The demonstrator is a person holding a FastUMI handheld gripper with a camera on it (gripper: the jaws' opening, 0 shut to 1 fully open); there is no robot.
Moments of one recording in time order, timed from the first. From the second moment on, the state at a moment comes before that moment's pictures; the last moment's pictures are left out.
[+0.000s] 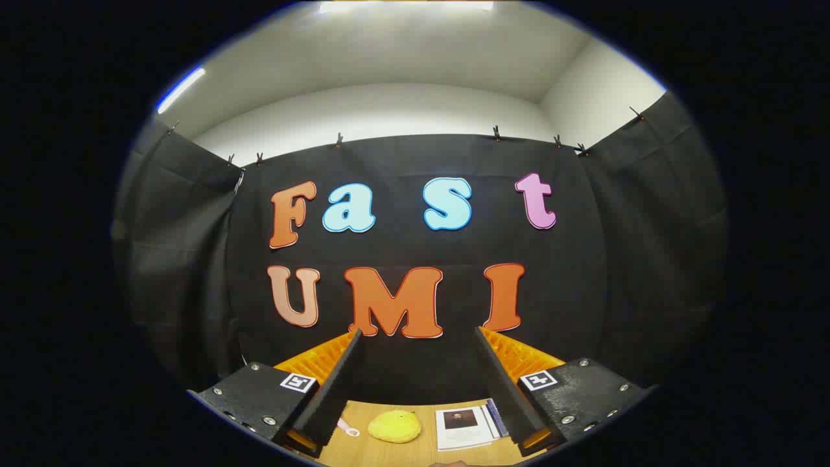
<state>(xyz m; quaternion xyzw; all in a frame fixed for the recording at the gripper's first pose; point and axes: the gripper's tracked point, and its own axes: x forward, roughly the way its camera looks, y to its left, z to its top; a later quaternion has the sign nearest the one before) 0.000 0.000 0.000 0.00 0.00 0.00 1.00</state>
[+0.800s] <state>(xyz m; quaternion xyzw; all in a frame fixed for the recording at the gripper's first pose) -0.002 0.016 0.007 -0.01 -0.02 0.01 1.00</state>
